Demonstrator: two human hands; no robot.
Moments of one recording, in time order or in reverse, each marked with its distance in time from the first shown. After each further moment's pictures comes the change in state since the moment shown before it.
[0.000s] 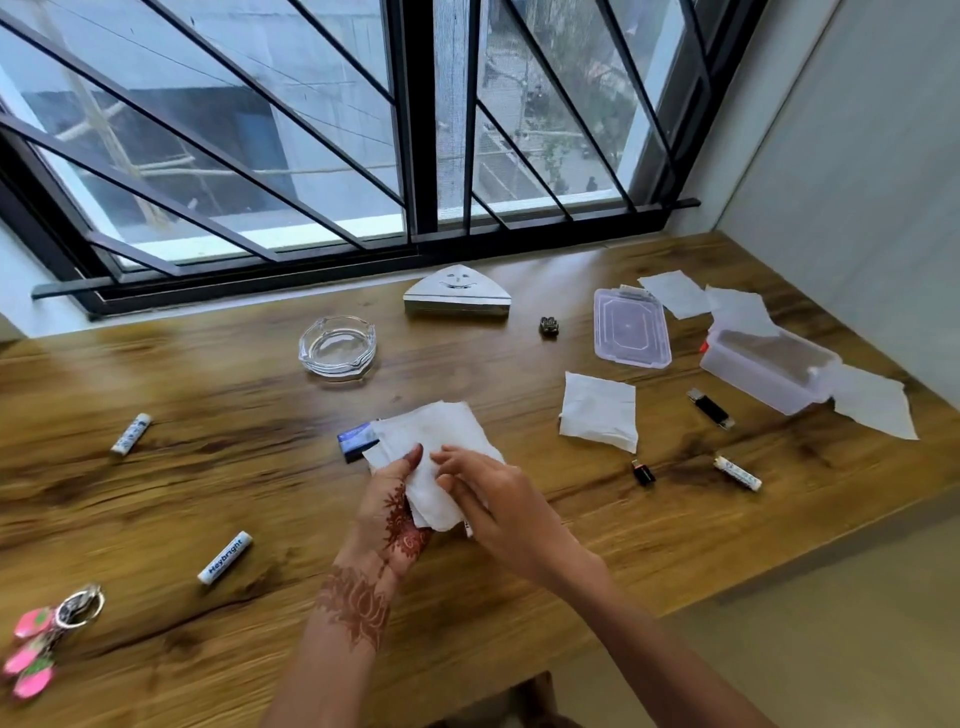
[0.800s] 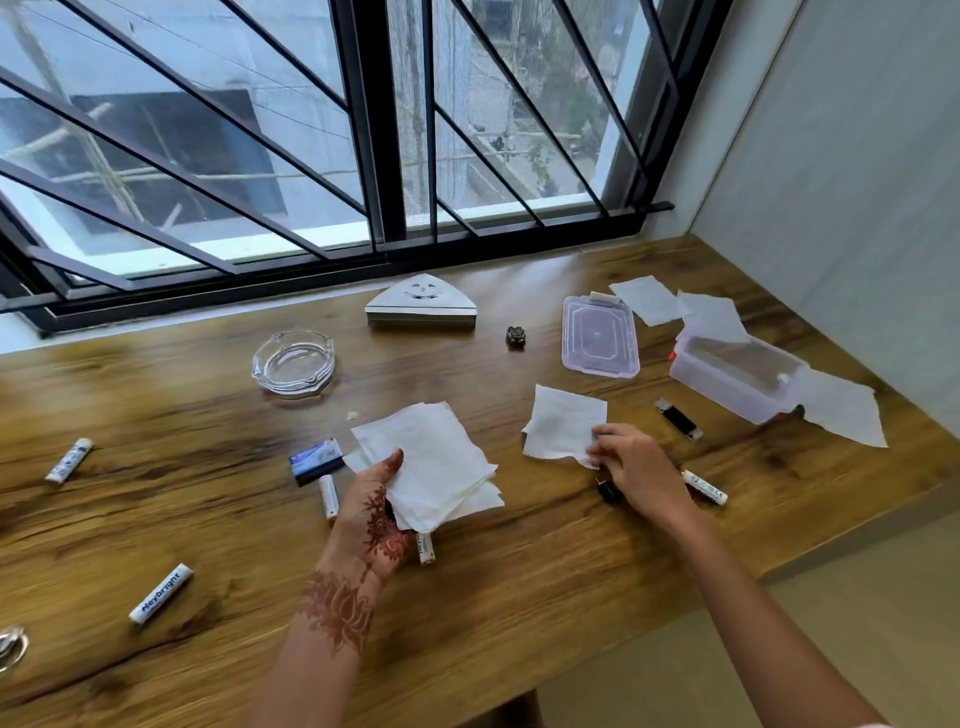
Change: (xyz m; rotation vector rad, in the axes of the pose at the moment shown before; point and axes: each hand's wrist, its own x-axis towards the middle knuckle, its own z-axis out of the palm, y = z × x) left_hand 0.024 -0.015 0.024 0.042 0.116 0.077; right_hand -0.023 0.153 -0.123 -0.421 0.037 0.467
